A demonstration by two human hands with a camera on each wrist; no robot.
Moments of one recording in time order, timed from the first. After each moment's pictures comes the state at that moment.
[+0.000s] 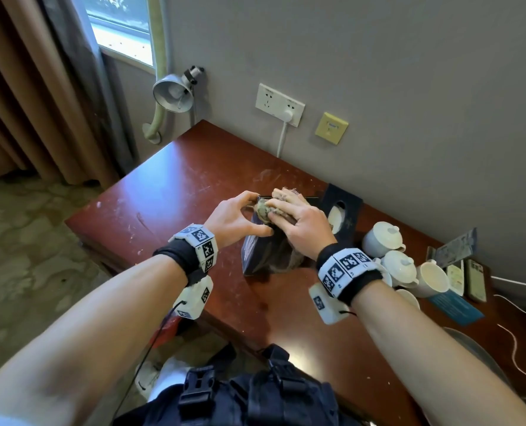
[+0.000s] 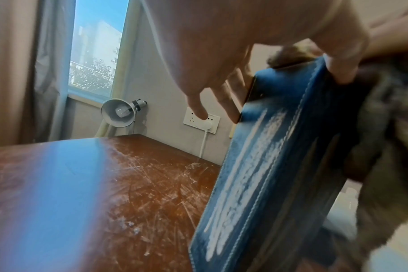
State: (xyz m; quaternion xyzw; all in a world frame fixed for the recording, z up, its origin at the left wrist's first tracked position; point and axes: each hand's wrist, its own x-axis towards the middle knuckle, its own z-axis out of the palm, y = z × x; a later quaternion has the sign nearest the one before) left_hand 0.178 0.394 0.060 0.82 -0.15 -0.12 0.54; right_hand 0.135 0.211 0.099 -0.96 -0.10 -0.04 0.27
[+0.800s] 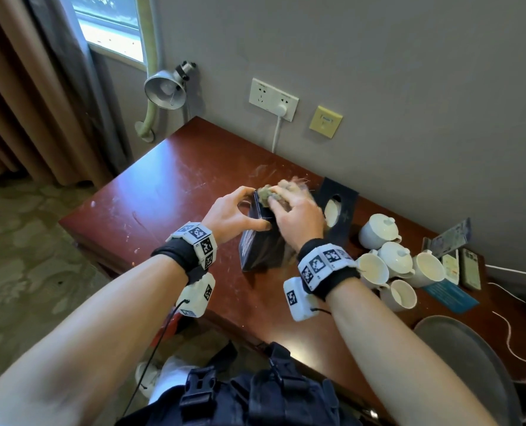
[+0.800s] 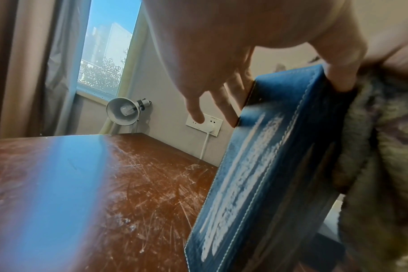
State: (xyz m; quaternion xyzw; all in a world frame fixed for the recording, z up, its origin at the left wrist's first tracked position) left_hand 0.175 0.393 0.059 0.82 -0.14 -0.12 0.55; right_hand 0.132 0.233 0.094 -0.96 0.04 -0.12 0.26
